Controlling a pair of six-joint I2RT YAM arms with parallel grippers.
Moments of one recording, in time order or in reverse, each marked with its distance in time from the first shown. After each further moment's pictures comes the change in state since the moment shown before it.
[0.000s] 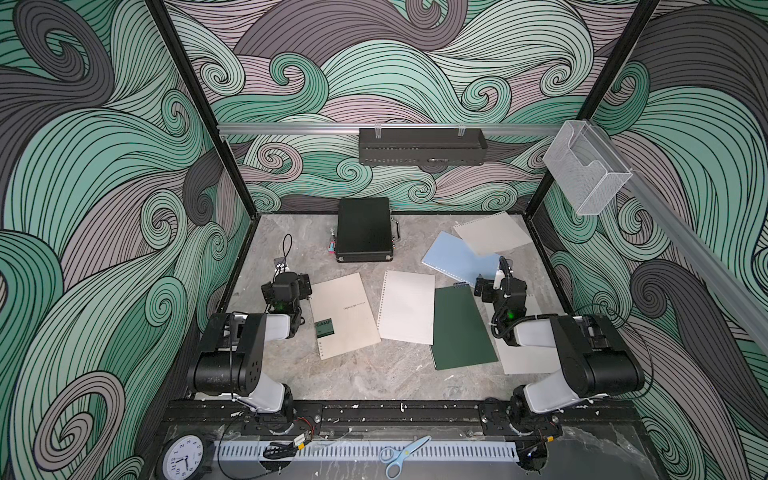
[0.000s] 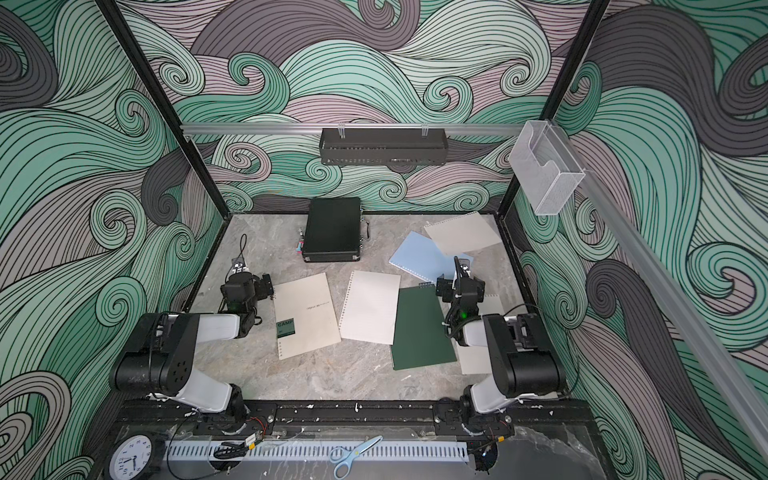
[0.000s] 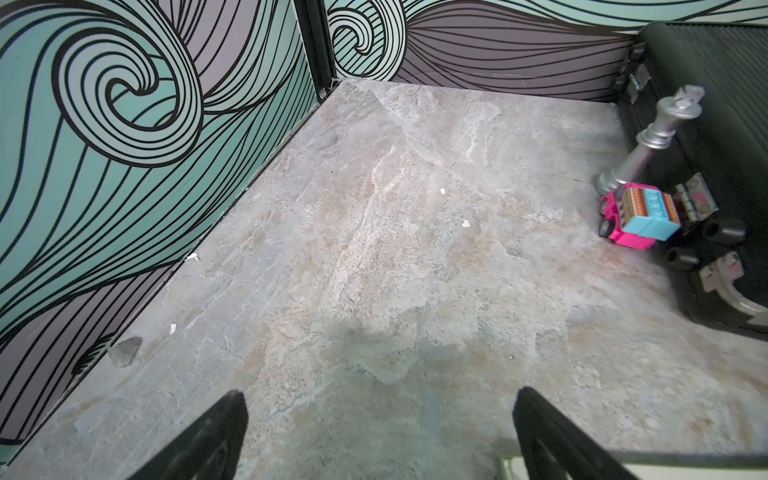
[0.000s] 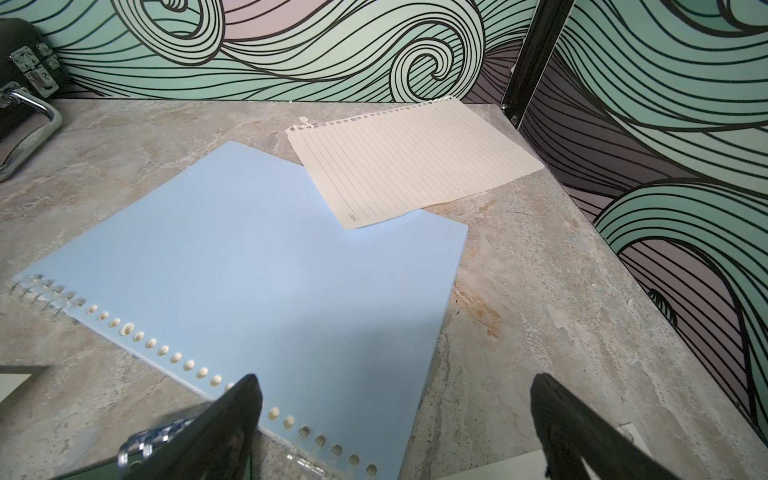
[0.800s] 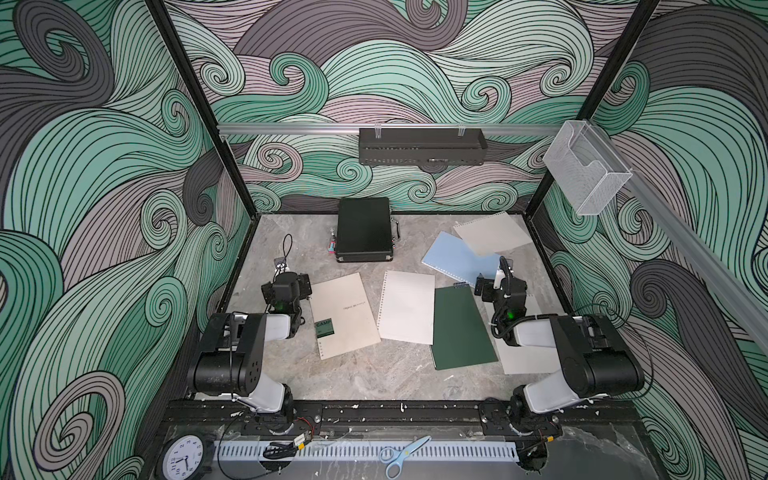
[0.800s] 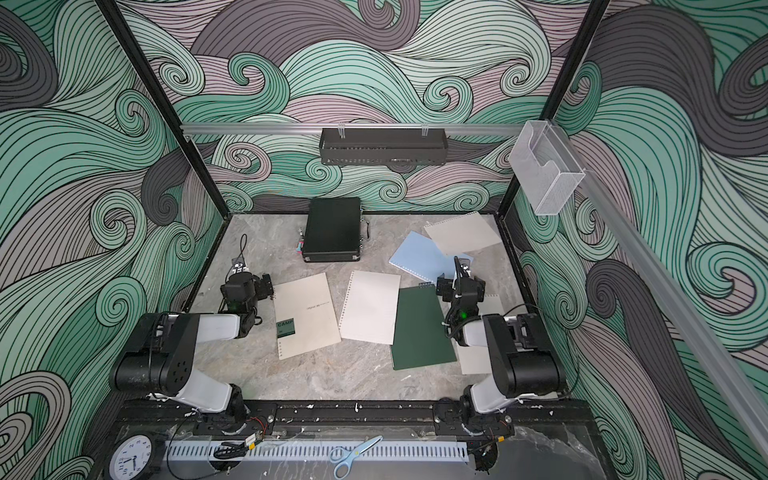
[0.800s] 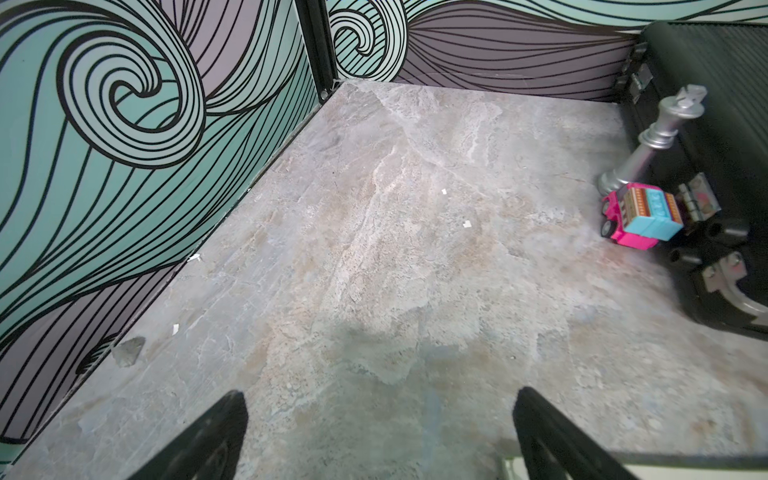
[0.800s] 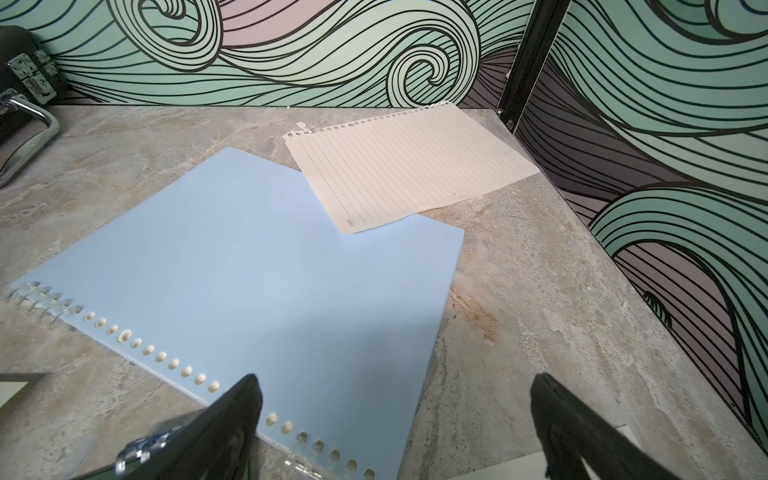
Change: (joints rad) left arm -0.002 0.000 0.000 0.001 -0.006 0.003; right arm 0.002 0.000 0.000 0.008 0.008 0.000
